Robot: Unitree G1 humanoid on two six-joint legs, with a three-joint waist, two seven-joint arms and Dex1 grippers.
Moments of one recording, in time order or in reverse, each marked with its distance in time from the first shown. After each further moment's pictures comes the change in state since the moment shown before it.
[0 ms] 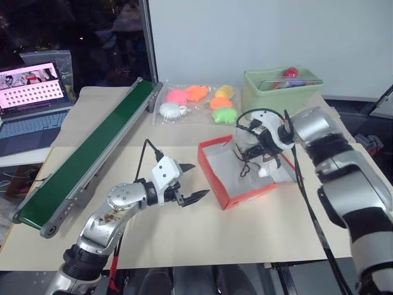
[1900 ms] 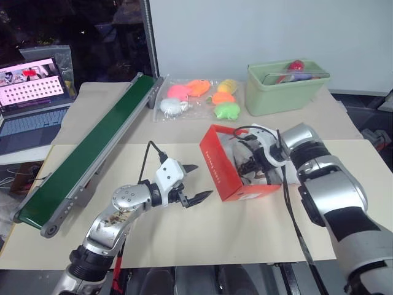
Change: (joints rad) left arm -0.006 -0.041 -0.018 0.032 0.042 -0.024 0.001; right arm 0.034 0.125 -0.202 0.182 -0.078 0.176 -0.089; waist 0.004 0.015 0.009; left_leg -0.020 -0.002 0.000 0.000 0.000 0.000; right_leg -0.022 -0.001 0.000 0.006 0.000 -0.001
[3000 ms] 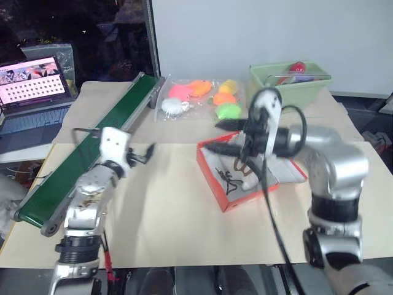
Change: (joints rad) left arm -0.066 -0.005 0.450 0.259 0.081 -0.025 0.394; right arm 0.663 0.038 -0.386 -1.624 0.396 0.126 -0.145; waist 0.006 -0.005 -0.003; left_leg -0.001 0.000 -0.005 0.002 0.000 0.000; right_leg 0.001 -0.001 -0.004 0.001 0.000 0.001
